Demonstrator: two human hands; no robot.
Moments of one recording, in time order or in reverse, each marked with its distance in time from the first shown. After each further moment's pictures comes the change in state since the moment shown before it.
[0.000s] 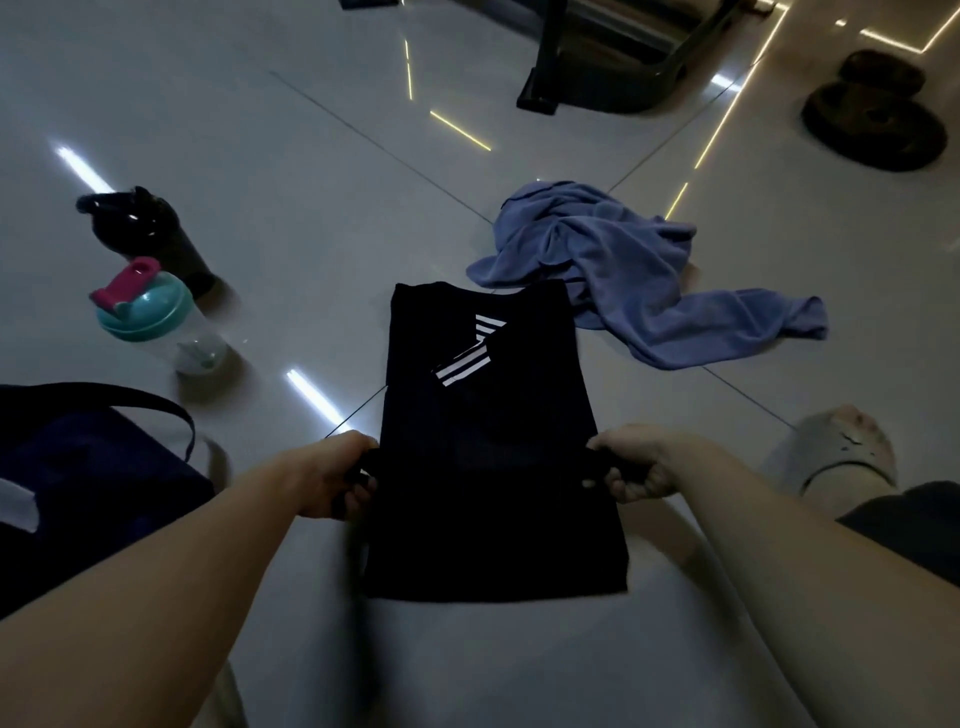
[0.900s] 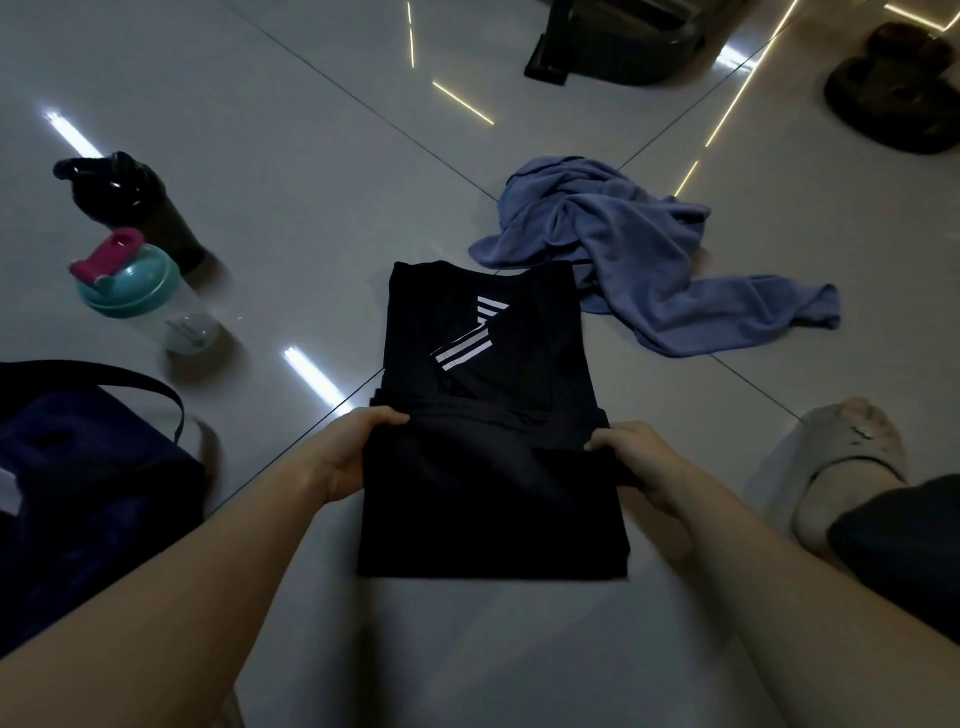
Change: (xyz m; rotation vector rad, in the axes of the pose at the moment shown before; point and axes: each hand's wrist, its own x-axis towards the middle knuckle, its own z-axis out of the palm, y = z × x) left_hand 0.004 0.002 0.029 -0.326 -0.015 0.347; right_hand 0.013 0.026 0.015 0.060 0.293 -0.431
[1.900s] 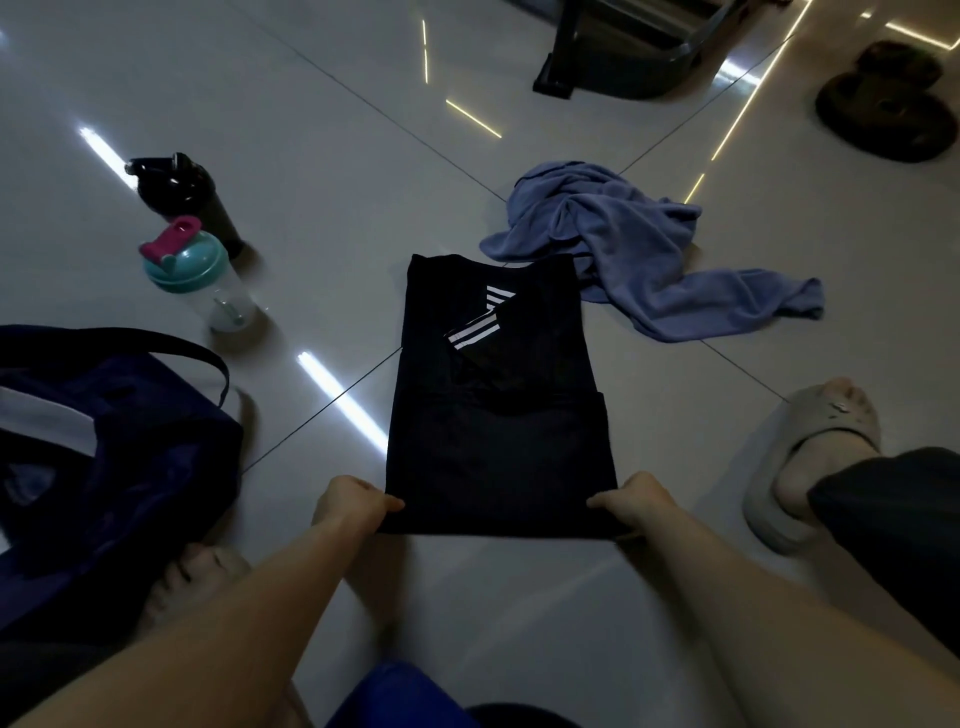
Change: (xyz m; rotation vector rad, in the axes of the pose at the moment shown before) left_hand -0.045 -0.106 -0.016 0.650 0.562 -0.048; right_hand -0.028 0.089 0.018 -0.410 0.138 0.232
